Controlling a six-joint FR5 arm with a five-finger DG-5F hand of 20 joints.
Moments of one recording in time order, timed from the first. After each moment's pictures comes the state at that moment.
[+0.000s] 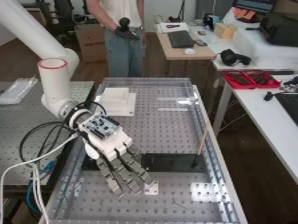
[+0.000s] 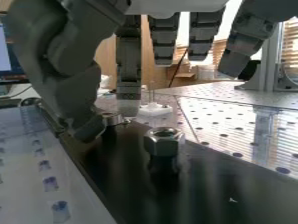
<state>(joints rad) 1.65 -2.06 -2.05 -2.33 -0.83 -0.65</state>
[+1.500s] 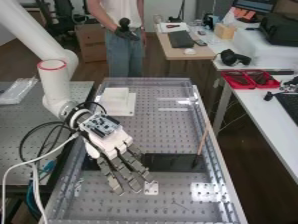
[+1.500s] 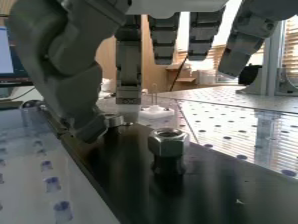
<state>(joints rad) 1.66 -2.06 -2.07 -2.28 -0.83 -0.68</state>
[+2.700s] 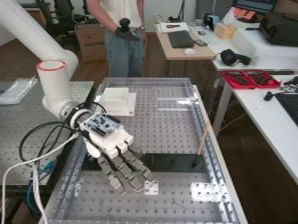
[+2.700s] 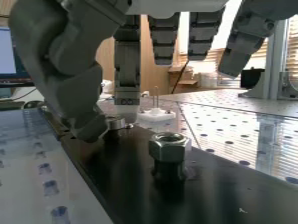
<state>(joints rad) 1.66 -2.06 -2.07 -2.25 -0.84 -0.71</state>
